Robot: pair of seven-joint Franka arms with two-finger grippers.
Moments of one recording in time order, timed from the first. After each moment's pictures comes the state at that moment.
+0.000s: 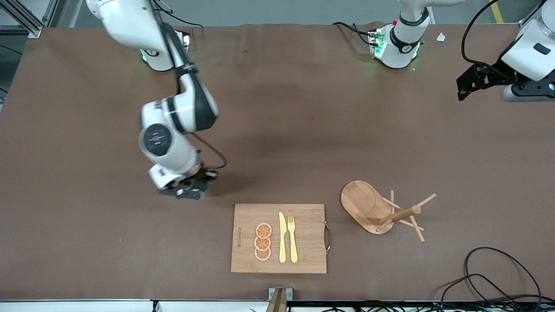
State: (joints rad) left arm -0.05 -0.06 -0.12 -1.54 0.06 1.47 -0.12; right arm 0.64 0.53 -0.38 -1.62 0.23 2.12 0.26
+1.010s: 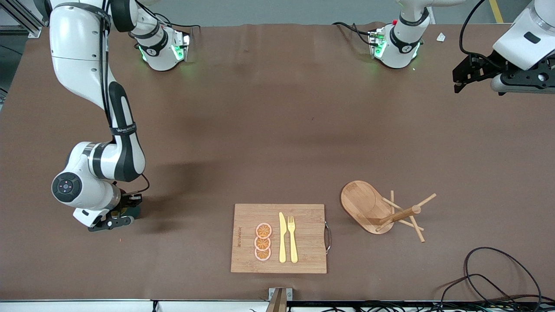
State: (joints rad) left arm -0.05 -0.09 -0.13 -1.57 0.06 1.47 -0.04; right arm 0.33 0.73 -0.38 -1.56 0.21 2.19 -0.30
